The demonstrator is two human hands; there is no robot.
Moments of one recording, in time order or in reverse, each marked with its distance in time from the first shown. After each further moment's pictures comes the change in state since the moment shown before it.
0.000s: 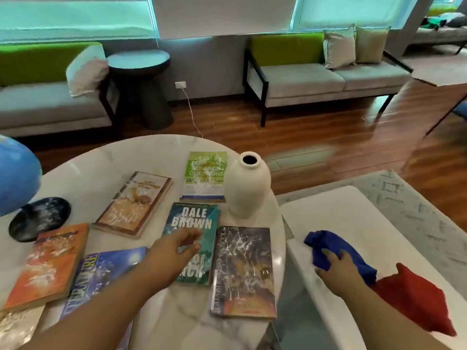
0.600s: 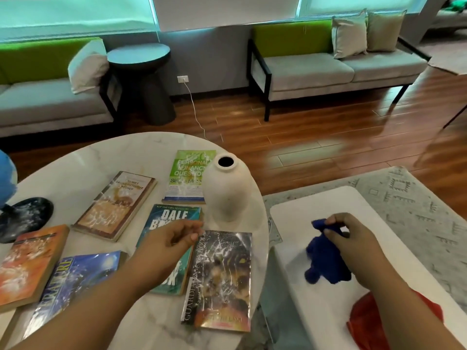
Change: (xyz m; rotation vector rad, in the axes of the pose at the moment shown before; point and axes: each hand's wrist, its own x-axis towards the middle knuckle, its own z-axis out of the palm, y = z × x) left_hand 0.010 0.068 0.031 -0.229 0.035 -0.047; right_hand -0.028 -0.013 -0.118 0.841 0.207 -0.282
